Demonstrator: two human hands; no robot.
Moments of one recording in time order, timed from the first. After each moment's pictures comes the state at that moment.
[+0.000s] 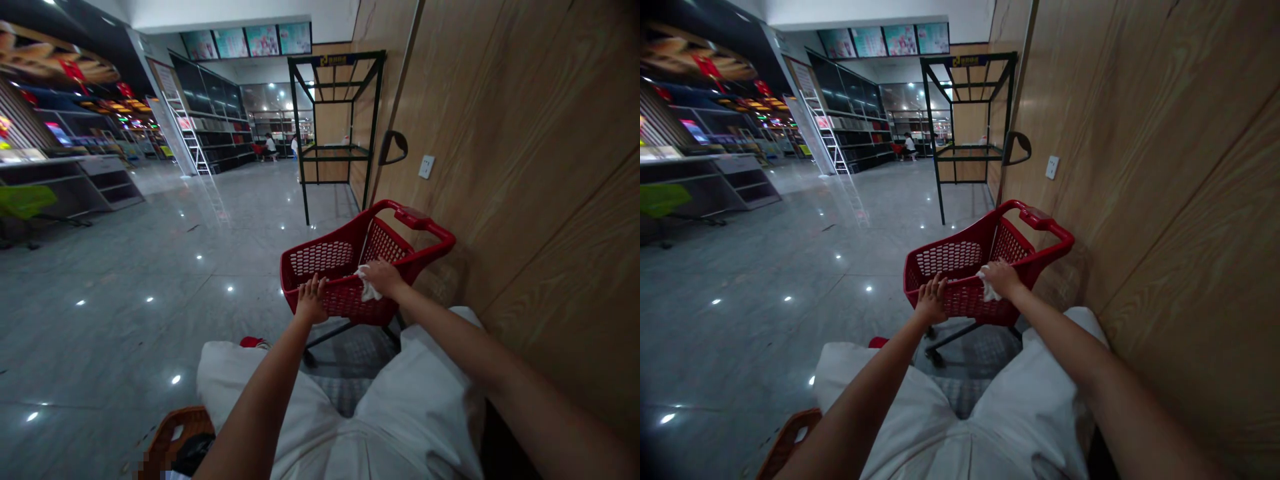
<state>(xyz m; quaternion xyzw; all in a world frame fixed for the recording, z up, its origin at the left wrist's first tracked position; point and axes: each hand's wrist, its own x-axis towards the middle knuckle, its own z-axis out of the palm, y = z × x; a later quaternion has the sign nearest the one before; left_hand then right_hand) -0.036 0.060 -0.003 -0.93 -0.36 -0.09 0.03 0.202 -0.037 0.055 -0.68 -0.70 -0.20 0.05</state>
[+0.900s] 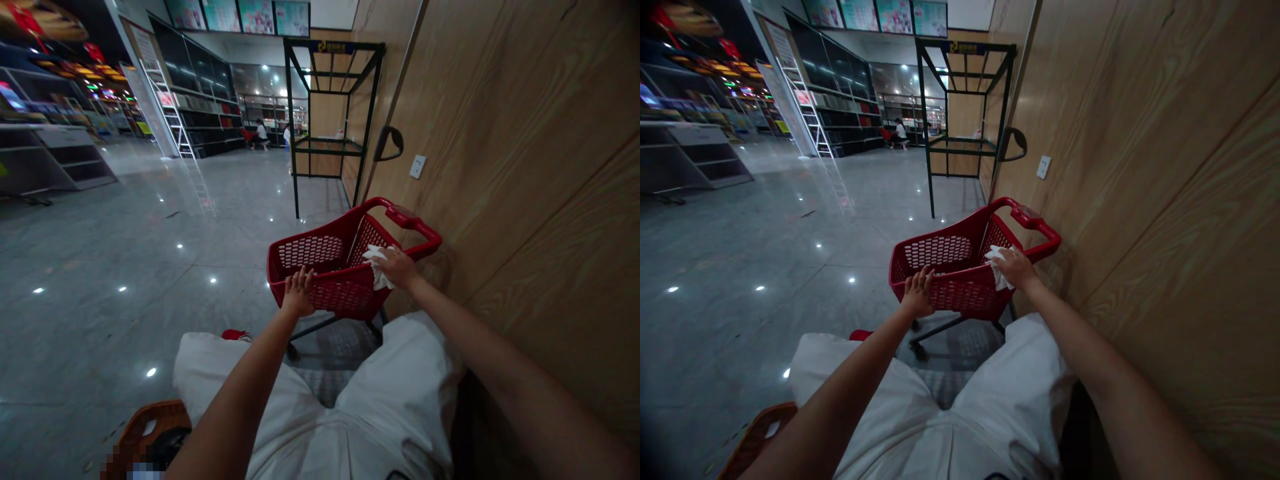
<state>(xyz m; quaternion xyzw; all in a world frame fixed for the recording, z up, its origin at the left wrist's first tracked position) -0.031 0.062 -0.007 -0.92 -0.36 -0.11 0.03 0.255 -0.083 0.082 -0.67 -0.70 -0.24 0.07</state>
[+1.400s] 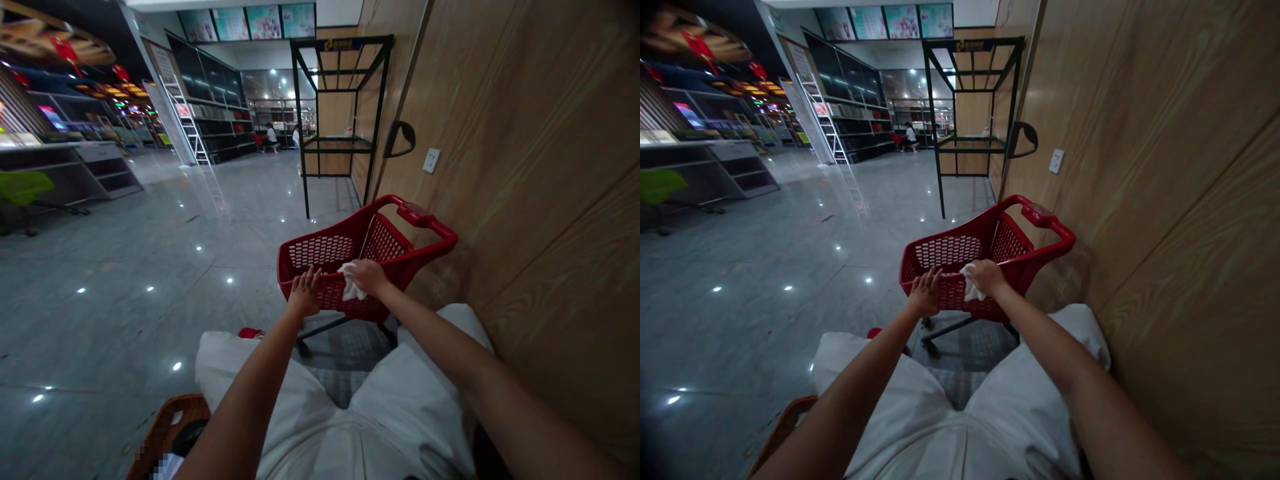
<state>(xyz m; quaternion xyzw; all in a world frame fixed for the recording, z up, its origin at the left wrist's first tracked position) -0.049 0.070 -0.001 -0.93 -0.34 -0.10 0.05 0.164 -0.026 0.056 -0.67 -0.72 -0.15 0.07</state>
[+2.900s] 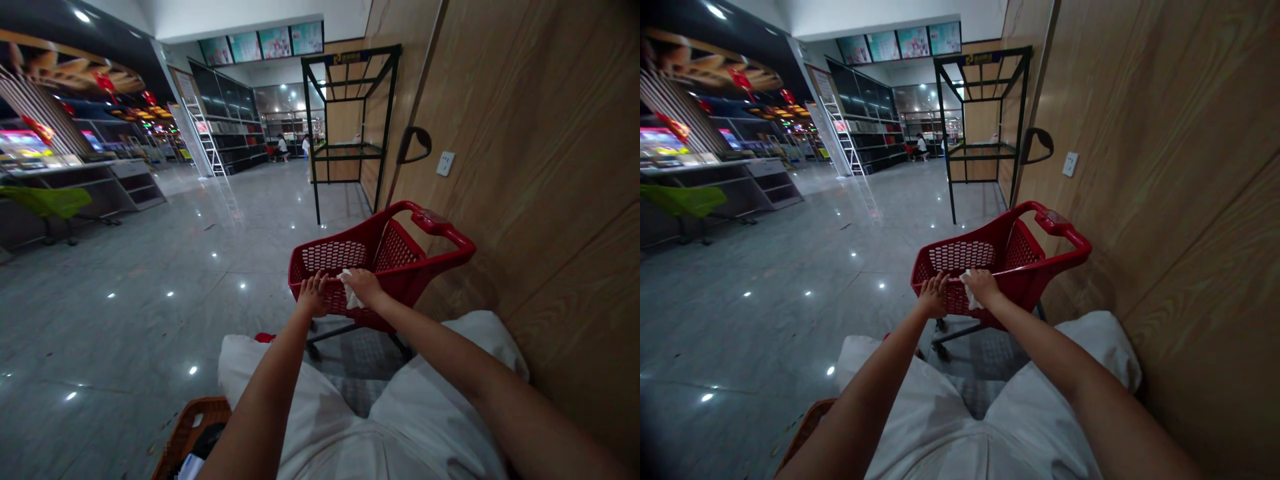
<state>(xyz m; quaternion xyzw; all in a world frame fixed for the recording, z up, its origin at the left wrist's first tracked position) -0.063 0.089 0.001 -0.93 -0.37 -0.06 0.02 0.111 -0.001 0.044 -0.69 -0.70 -0.17 0.07</state>
